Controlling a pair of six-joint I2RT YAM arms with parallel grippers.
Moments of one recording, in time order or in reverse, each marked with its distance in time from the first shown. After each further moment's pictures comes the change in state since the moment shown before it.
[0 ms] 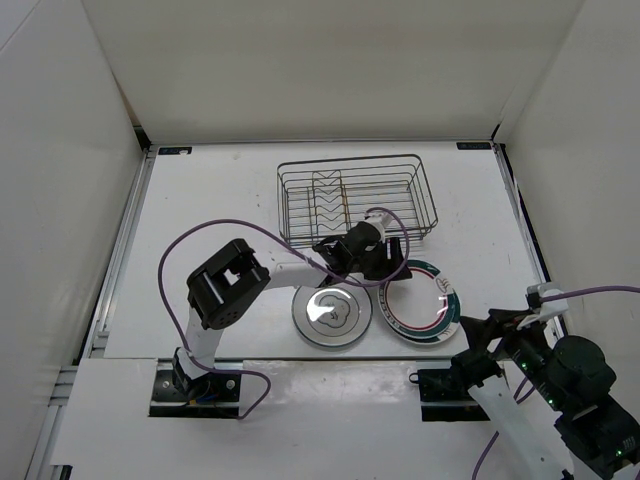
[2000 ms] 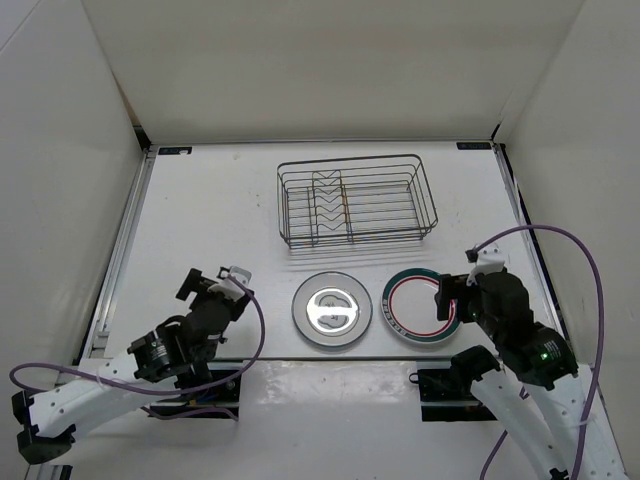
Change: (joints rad) left arm -0.088 -1.690 -0.864 -0.772 -1.159 0.970; right arm 0.000 0.290 -0.280 0.230 0.150 -0.055
